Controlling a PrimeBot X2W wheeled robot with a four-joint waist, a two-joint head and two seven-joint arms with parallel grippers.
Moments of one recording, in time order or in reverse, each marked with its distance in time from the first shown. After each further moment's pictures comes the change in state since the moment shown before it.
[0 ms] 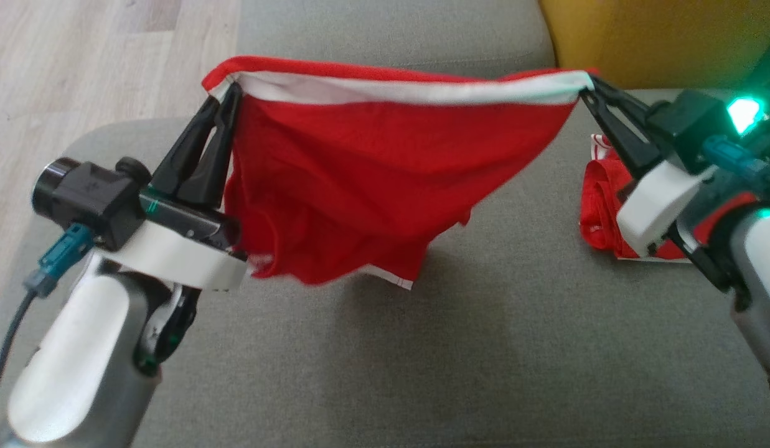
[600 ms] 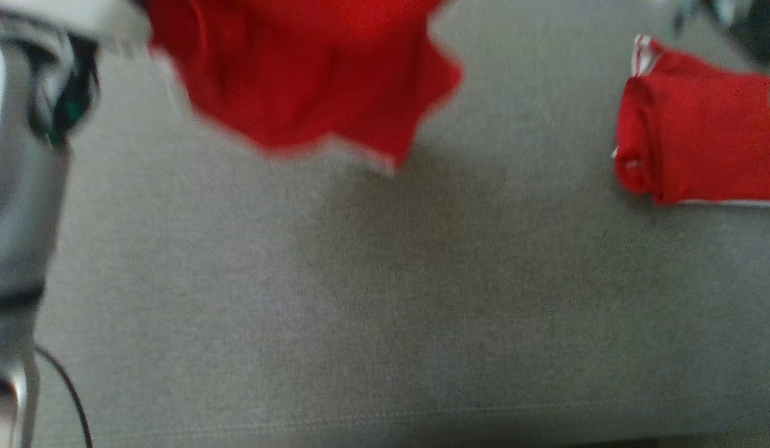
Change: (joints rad) left arm -0.575 0.005 0.039 0.384 0.014 -0.085 -0.008; right arm -0.638 0.032 0.211 0.337 0.074 0.000 -0.008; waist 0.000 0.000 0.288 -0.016
